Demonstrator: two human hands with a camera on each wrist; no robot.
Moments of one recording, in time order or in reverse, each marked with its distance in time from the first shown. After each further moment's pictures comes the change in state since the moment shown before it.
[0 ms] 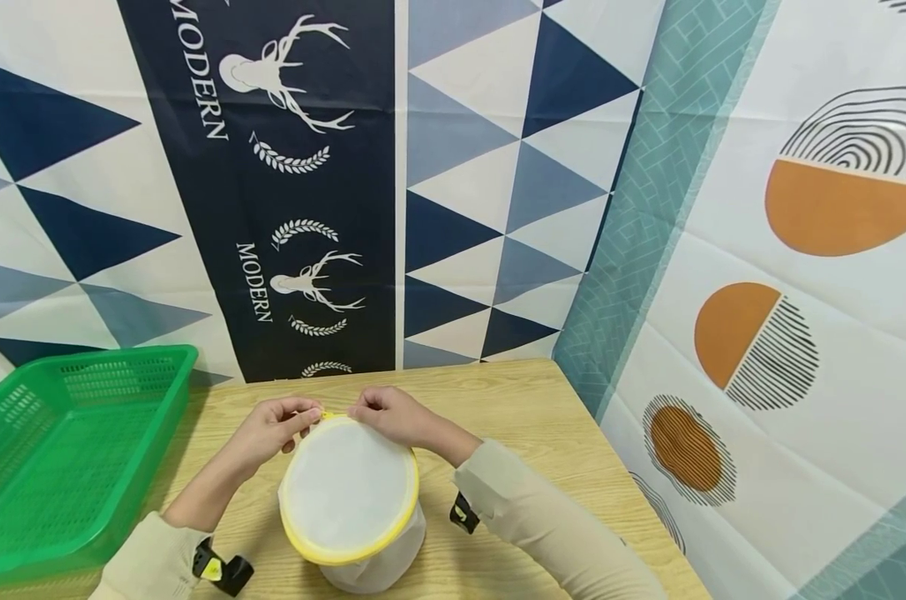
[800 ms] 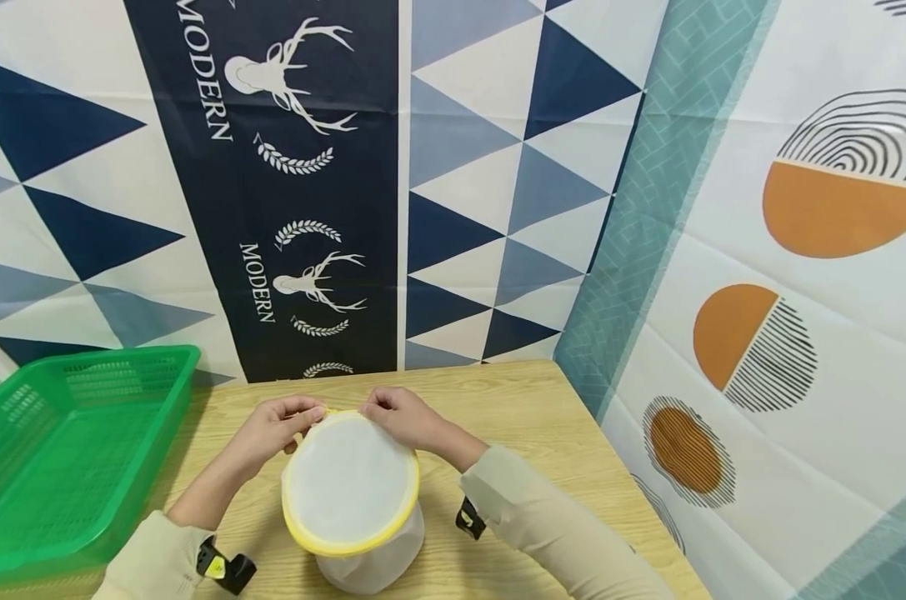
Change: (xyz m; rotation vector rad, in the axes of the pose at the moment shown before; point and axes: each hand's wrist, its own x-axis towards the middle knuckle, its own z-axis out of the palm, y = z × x) left_hand 0.001 -0.002 0.000 -0.009 0.009 -0.037; right_hand -0.009 0.001 0.000 0.015 0.075 0.052
